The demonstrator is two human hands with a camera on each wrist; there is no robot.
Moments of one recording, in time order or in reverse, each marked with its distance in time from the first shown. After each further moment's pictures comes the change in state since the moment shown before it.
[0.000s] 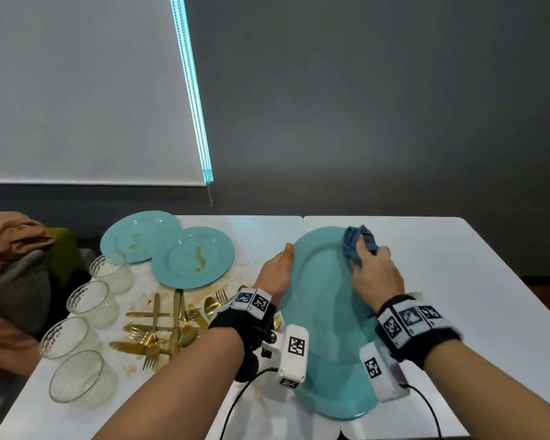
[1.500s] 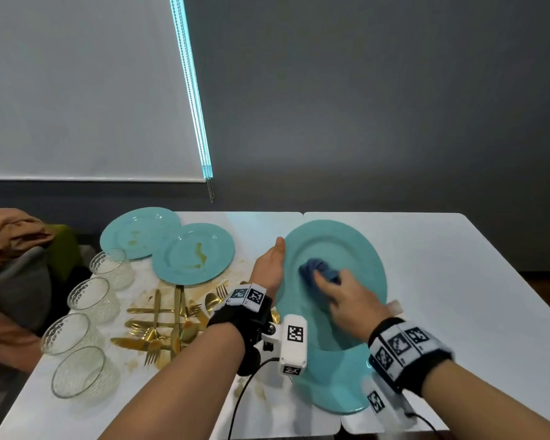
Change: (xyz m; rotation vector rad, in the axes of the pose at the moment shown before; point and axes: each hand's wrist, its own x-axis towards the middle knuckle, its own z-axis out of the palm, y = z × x) left_hand -0.003 0.001 -0.012 -0.016 0.107 0.008; right_hand -0.033 -0.001 0.035 -0.121 -0.234 -0.370
